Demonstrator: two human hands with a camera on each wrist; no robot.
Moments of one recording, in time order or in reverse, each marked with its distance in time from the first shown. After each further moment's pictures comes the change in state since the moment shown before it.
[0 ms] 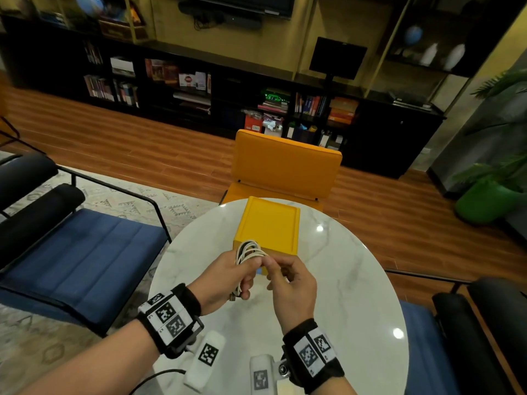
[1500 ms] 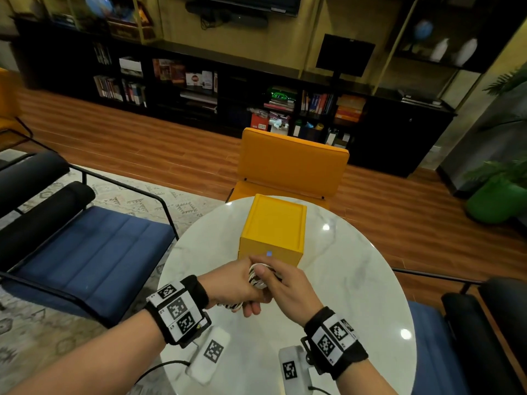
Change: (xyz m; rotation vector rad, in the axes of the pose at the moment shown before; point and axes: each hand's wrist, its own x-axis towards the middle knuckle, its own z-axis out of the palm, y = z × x) left_hand -0.008 0.011 0.001 0.512 -0.190 -0.211; right_hand 0.013 -0.008 -0.013 -0.318 -0.652 -0.010
